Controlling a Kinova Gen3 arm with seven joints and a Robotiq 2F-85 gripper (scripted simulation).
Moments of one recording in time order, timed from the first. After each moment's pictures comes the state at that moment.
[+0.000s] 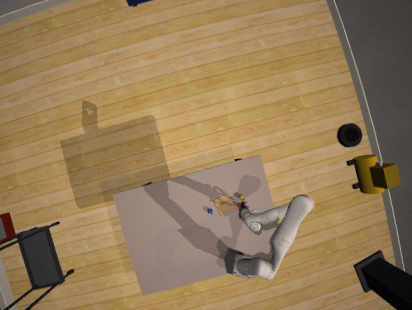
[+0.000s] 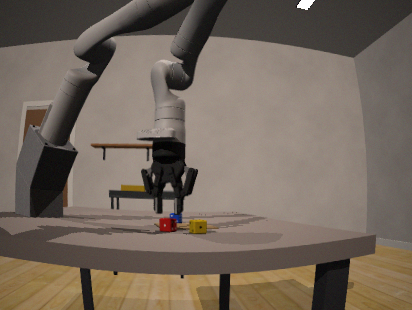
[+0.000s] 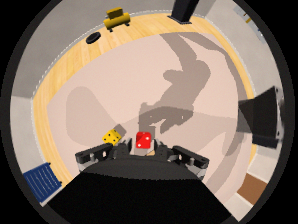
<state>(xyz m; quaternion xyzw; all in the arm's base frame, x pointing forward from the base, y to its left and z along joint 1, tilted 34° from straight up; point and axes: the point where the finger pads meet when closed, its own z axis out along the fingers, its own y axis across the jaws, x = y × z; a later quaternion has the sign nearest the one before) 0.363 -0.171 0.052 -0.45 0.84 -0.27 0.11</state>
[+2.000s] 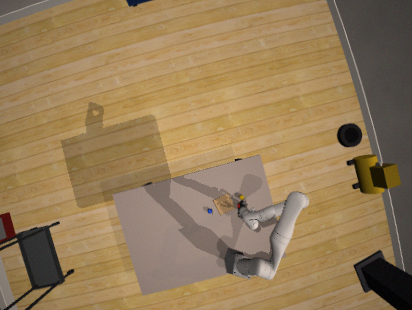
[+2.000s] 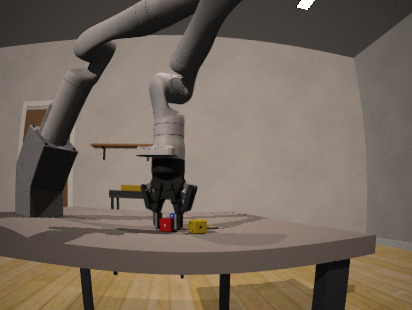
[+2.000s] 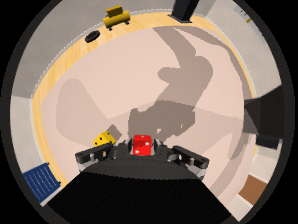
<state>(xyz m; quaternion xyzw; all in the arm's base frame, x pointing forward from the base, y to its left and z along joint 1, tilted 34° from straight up) 0.378 -0.182 0.021 -0.45 0.84 -0.27 0.11</state>
